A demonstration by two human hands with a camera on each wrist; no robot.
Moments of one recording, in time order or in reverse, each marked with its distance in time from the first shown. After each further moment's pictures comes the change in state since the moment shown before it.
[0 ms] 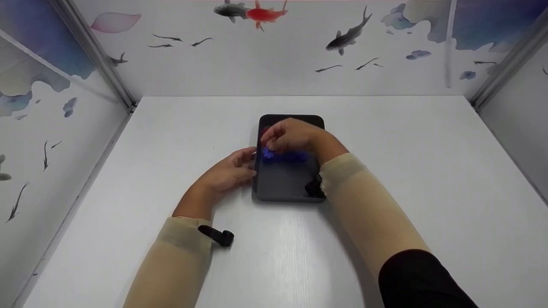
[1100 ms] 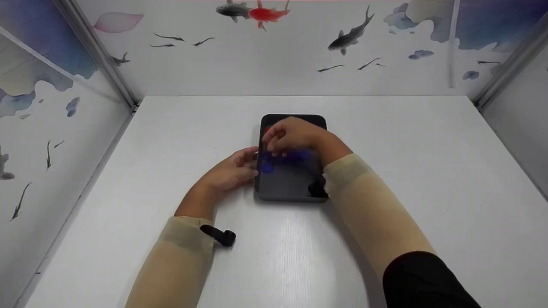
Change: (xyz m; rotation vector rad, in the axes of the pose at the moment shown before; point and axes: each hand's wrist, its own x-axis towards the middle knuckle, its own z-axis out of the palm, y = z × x) left_hand 0.000 0.001 0.000 -0.025 -0.022 0.020; right_hand -0.004 -0.008 0.000 -0.116 -0.003 -0.031
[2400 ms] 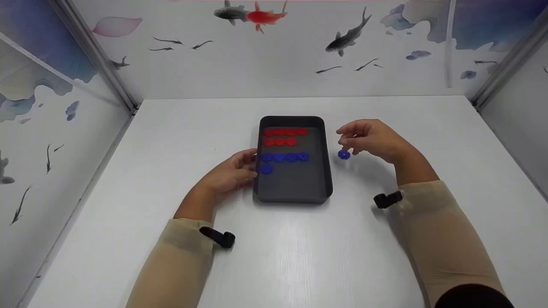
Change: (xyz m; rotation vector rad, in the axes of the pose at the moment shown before) left_hand 0.000 0.000 0.000 0.003 0.022 -0.015; right_hand -0.140 0.083 -0.072 0.169 0.347 0.014
